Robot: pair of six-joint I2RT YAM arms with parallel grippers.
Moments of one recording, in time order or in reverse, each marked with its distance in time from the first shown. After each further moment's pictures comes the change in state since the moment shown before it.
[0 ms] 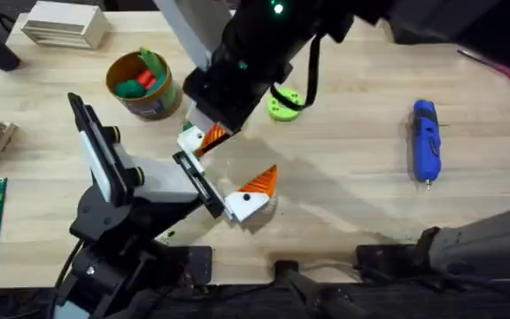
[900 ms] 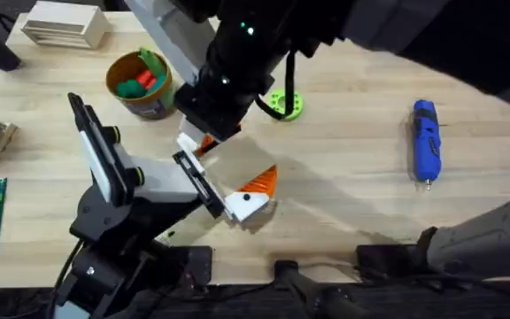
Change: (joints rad) left arm 0.000 0.000 0.000 0.000 0.000 0.000; right arm 0.025 0.051 0.000 0.014 -0.007 0.005
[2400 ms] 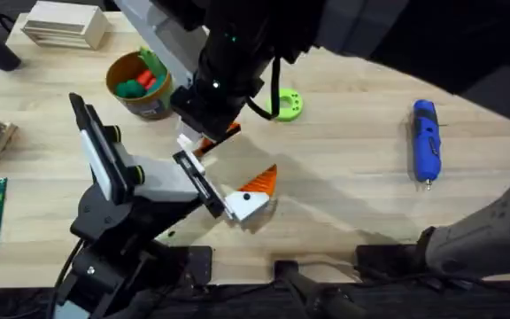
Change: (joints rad) left arm 0.000 0.006 0.000 0.000 0.000 -0.007; right arm 0.000 0.039 0.003 0.027 0.021 0.001
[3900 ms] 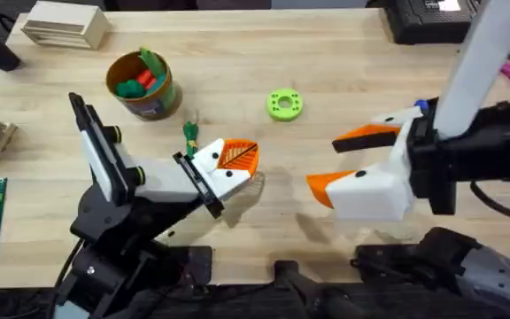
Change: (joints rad) left arm 0.000 0.000 0.000 0.000 0.002 0.010; right arm -0.293 -0.939 -0.723 0.047 -0.271 0.129
